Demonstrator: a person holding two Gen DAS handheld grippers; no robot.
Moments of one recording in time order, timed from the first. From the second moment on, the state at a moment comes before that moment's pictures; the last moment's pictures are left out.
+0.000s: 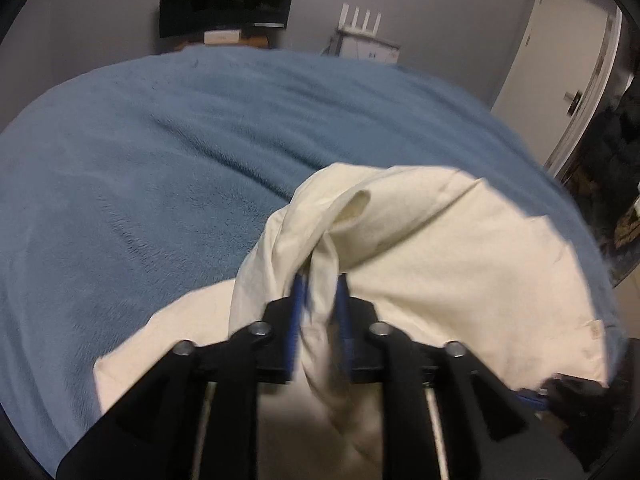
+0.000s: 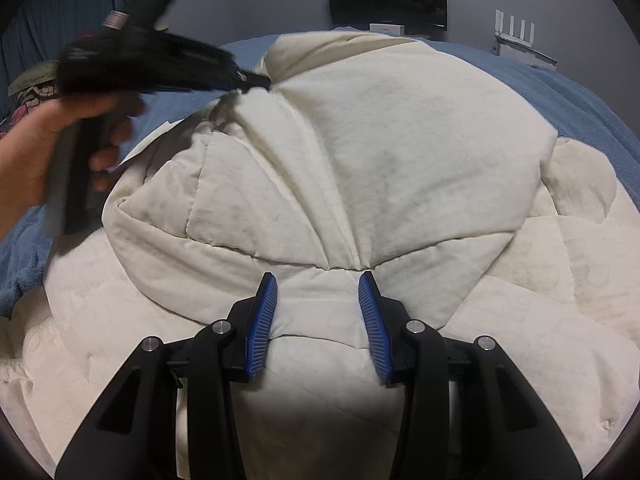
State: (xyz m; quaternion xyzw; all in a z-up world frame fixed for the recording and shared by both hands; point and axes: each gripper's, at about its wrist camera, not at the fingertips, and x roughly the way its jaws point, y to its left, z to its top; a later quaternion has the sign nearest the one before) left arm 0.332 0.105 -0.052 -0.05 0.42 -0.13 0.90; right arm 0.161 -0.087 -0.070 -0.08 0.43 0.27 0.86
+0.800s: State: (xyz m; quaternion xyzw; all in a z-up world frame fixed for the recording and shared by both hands) left arm 0.056 0.148 0.043 0.00 0.44 -0.06 0.90; right arm 0.061 -0.143 0.076 -0.16 0.39 0.21 0.88
